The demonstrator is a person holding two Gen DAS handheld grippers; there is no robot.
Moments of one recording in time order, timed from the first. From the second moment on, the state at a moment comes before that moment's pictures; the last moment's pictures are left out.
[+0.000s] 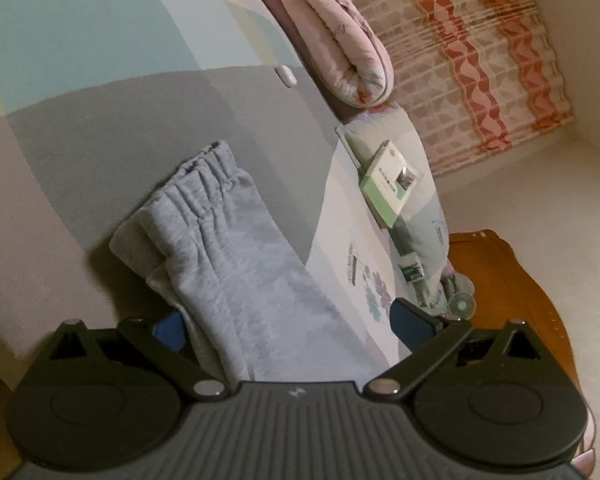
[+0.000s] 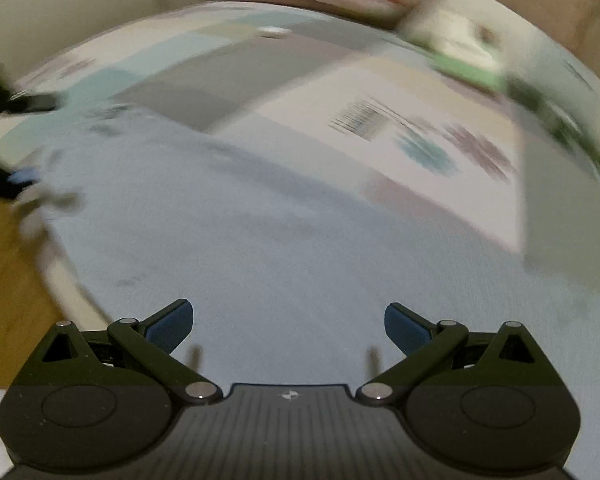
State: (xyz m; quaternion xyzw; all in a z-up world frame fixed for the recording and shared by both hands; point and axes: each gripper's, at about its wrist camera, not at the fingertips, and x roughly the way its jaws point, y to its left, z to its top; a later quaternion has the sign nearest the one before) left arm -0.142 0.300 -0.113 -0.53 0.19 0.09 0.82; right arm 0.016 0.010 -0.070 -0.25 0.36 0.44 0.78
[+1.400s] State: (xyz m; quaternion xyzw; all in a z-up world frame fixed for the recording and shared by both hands) left arm -0.130 0.311 -0.140 -0.56 0.13 0.09 0.82; right arm -0.050 0.138 -0.073 -0.28 0.30 0.53 0.74
